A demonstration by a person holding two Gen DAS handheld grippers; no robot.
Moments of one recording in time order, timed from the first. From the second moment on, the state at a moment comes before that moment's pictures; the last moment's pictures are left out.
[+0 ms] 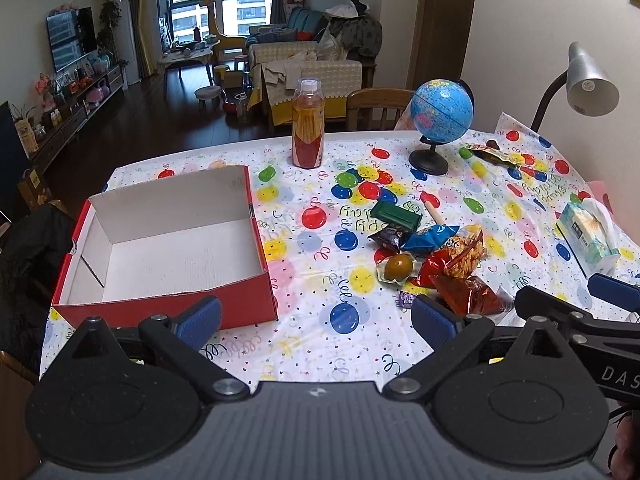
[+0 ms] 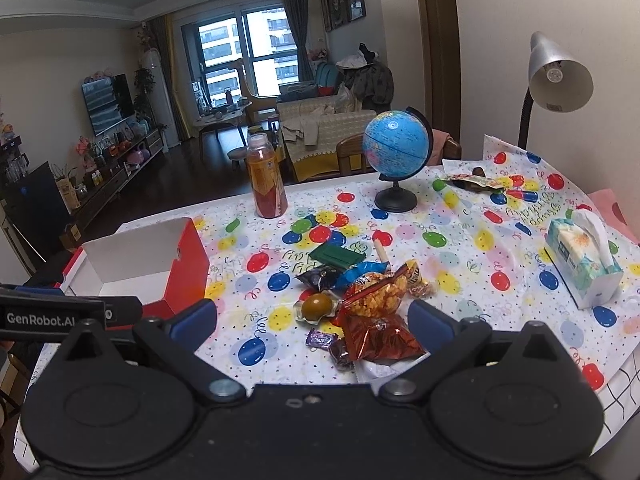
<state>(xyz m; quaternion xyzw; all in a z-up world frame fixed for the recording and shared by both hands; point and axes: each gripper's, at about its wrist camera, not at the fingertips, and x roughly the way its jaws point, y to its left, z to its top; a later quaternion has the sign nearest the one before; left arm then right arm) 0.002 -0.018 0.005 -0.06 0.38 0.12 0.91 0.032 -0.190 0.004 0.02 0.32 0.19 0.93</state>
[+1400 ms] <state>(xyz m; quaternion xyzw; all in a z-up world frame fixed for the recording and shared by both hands) 0.012 -0.016 -0.004 -0.06 0.40 0.11 0.91 0.045 -0.188 -0.008 0.02 0.34 0.18 0.92</state>
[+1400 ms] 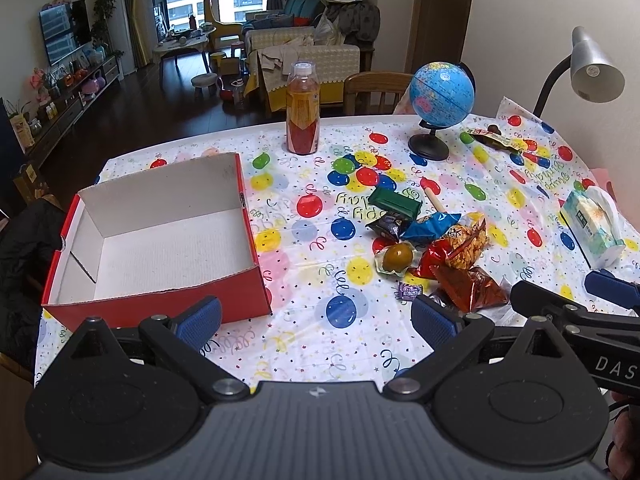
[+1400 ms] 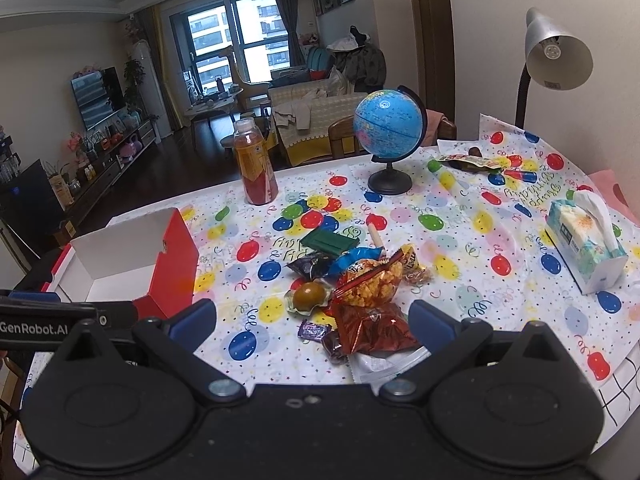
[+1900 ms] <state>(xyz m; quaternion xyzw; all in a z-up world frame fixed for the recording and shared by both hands) 0.031 -0.024 -0.014 -0.06 0.41 0.10 0.90 0.057 -0.190 -0.009 0.00 0.34 0.18 0.92</state>
